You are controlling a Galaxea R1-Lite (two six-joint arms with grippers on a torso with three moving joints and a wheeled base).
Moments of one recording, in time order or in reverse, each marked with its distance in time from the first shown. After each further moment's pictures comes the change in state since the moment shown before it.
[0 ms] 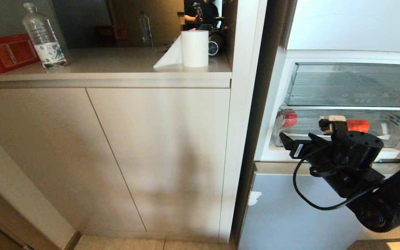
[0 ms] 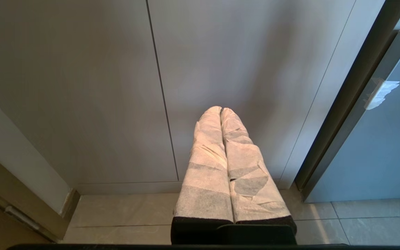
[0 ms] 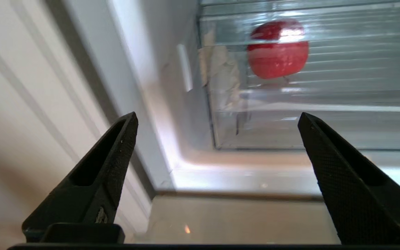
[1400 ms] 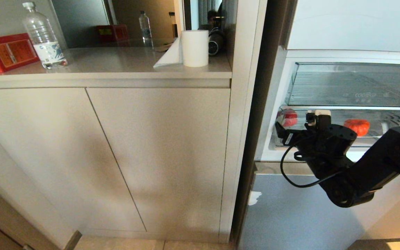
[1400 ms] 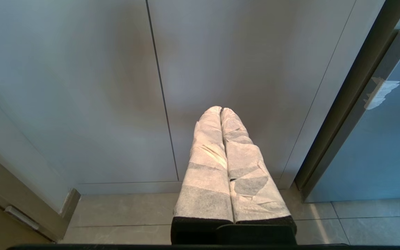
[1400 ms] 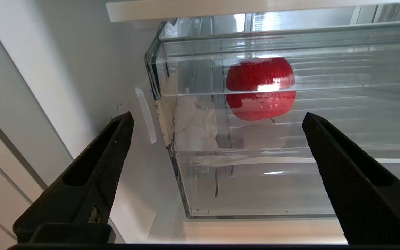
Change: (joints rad) left arm 0.000 0.000 0.000 0.000 0.000 0.000; right arm -0.047 0.203 -0.267 -0.045 -0.023 -0.051
